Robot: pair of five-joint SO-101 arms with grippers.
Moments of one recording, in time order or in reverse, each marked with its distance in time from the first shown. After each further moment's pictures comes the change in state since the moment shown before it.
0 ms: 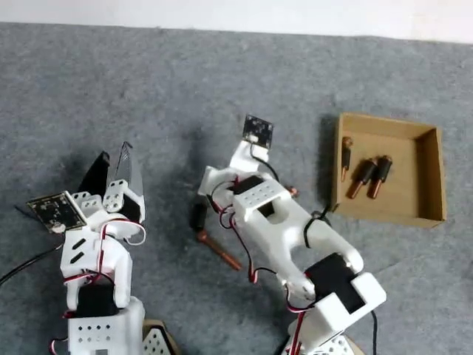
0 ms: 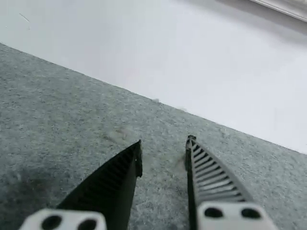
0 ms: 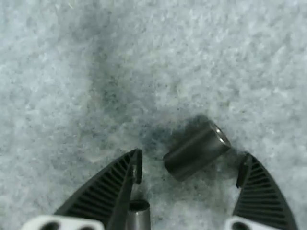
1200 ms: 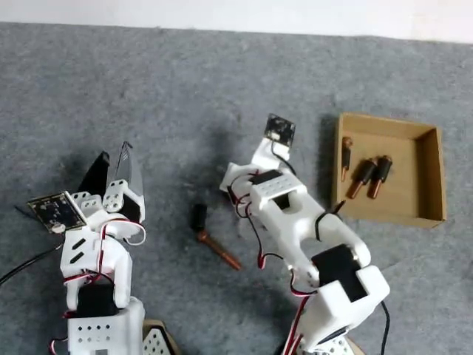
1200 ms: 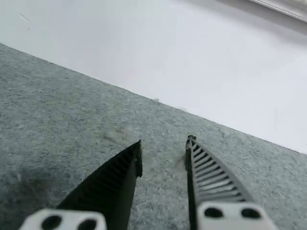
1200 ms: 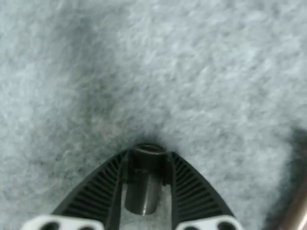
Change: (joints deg) left arm 0.0 0.0 0.0 0.0 0.0; right arm 8.1 2.2 -0.1 0.6 2.8
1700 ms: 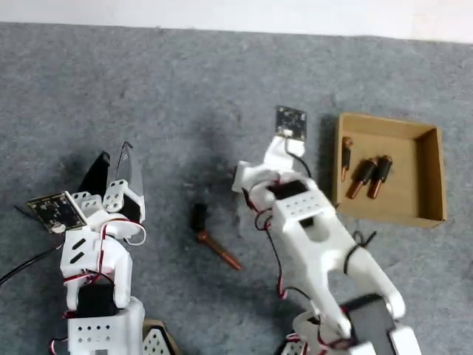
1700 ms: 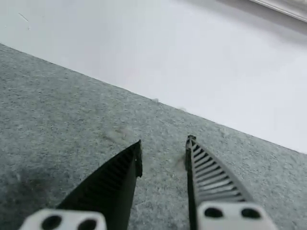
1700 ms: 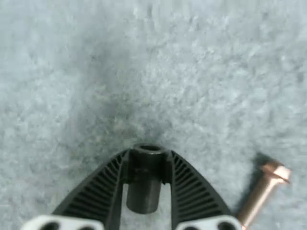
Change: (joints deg) left arm 0.2 0.0 0.0 0.0 0.0; right arm 3.6 -25.5 12.9 0.0 12.9
